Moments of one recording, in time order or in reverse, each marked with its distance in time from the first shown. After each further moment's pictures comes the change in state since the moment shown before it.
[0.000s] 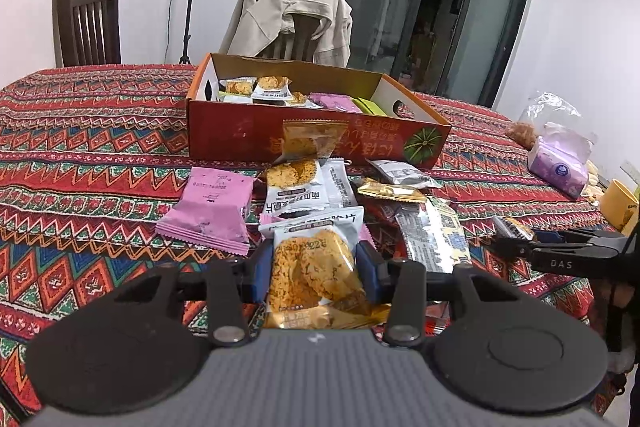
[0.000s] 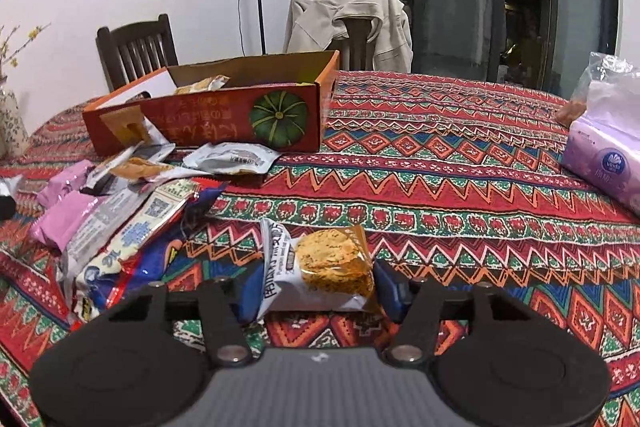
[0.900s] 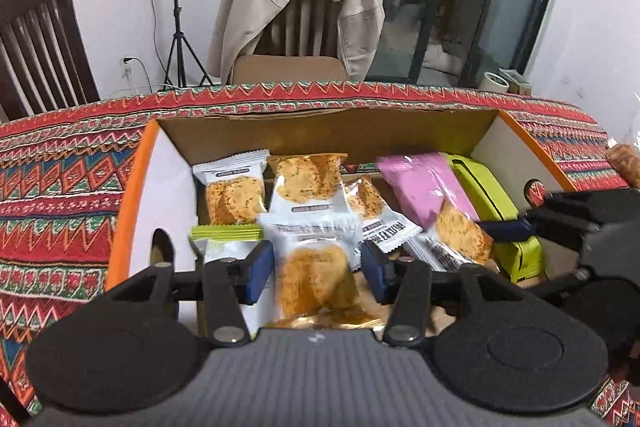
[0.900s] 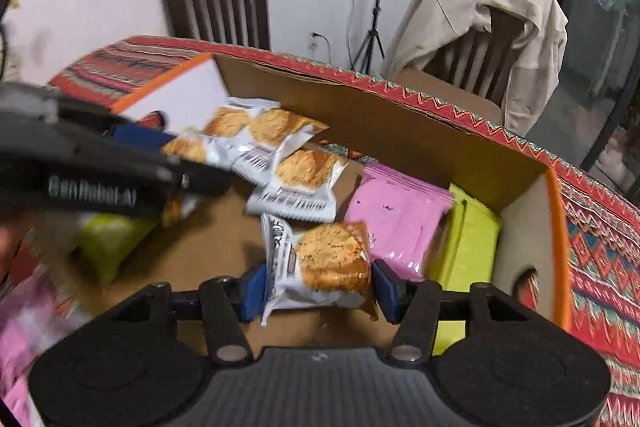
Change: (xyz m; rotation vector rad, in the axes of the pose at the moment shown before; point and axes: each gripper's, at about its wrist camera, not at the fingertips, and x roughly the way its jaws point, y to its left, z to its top) left arm 0.250 0.045 0.188 0.079 0.184 0.055; right arm 0.229 0.102 0.211 -0.305 0.221 0.175
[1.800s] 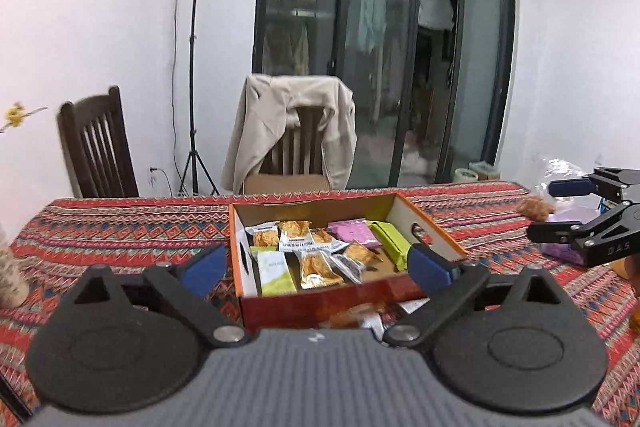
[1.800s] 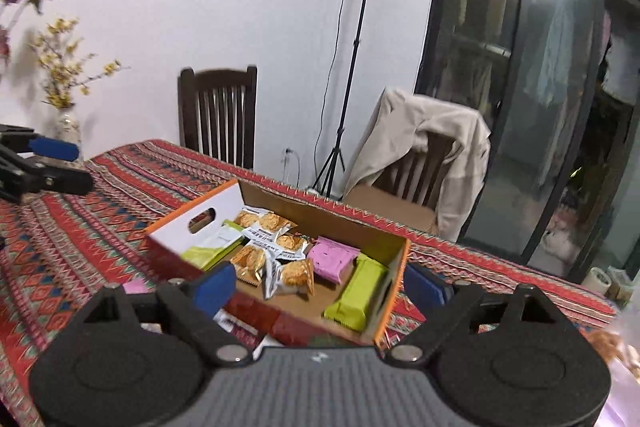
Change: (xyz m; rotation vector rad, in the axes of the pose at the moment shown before) left arm -0.294 -0.026 -0.120 0.044 -0.411 0.012; right arm -0.270 0.019 -0.097 -0.056 -0.375 -0.115
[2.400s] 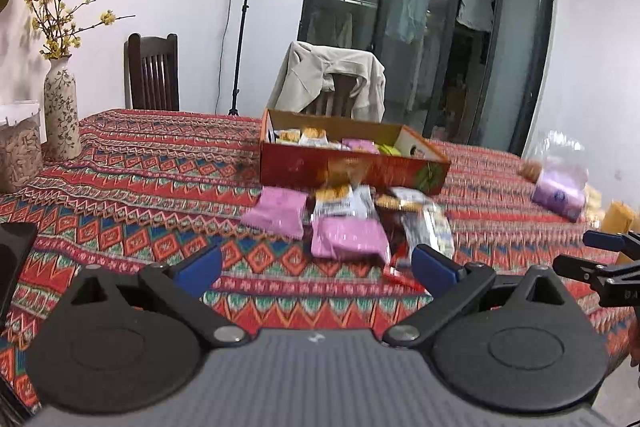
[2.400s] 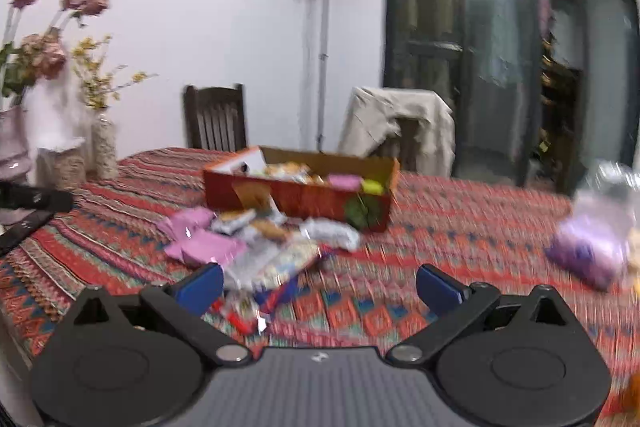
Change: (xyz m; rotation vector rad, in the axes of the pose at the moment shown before) left arm -0.110 -0.043 -0.149 -0.127 0.050 0.103; right arm -0.135 0.077 -0.183 0.180 -0.069 -0.063
